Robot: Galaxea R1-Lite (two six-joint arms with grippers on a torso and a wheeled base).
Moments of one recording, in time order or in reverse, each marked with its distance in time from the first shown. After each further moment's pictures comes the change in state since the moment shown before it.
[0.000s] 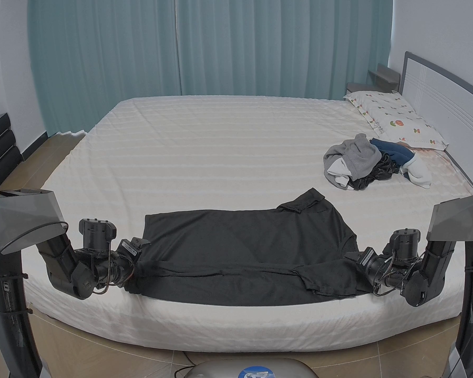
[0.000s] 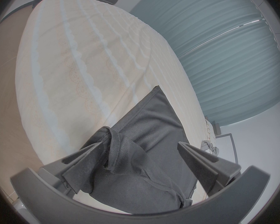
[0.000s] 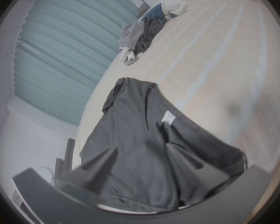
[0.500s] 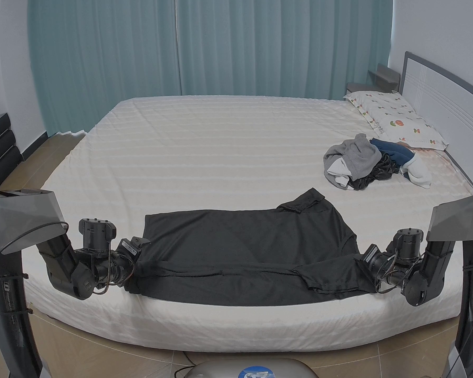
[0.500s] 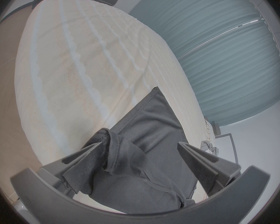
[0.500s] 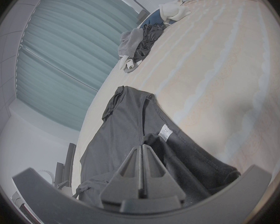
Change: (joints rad) left arm 0.000 0.002 0.001 -0.013 0.006 0.004; right arm -0.039 0.041 -0.018 -0.073 0.000 0.000
